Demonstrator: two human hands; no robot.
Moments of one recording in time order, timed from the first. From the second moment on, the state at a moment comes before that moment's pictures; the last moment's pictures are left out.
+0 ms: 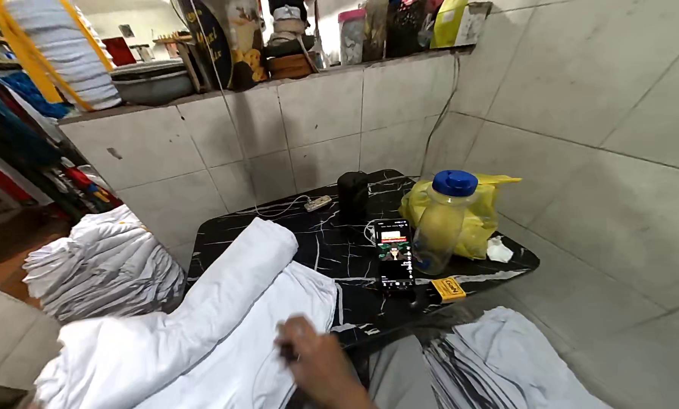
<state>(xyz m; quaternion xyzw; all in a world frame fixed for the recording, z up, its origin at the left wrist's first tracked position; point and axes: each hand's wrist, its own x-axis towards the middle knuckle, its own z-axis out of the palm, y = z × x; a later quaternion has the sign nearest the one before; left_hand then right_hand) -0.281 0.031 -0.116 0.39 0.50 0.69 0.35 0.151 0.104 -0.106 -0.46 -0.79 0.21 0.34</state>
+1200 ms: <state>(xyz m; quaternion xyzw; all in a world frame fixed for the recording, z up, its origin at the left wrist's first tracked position) -0.063 0.064 -0.141 0.75 0.62 0.22 -0.13 0.189 0.094 -0.067 -0.71 -0.68 0.18 0.05</state>
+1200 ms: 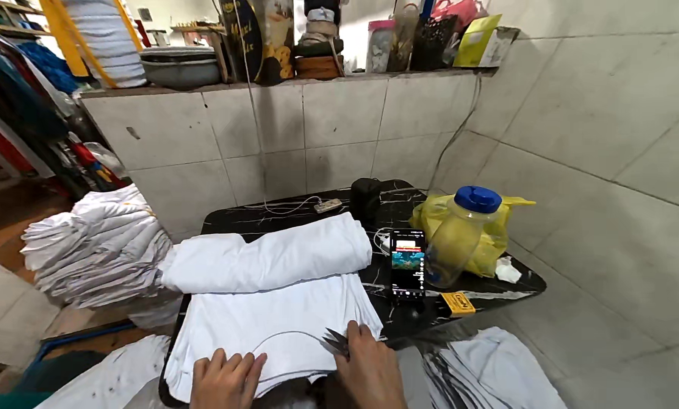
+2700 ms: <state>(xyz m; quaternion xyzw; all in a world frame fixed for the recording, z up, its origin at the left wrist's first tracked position) -0.045 0.030 -0.113 0.12 0.50 0.76 0.39 0.188 0.062 -0.110 -0.61 -0.71 0.11 0.35</state>
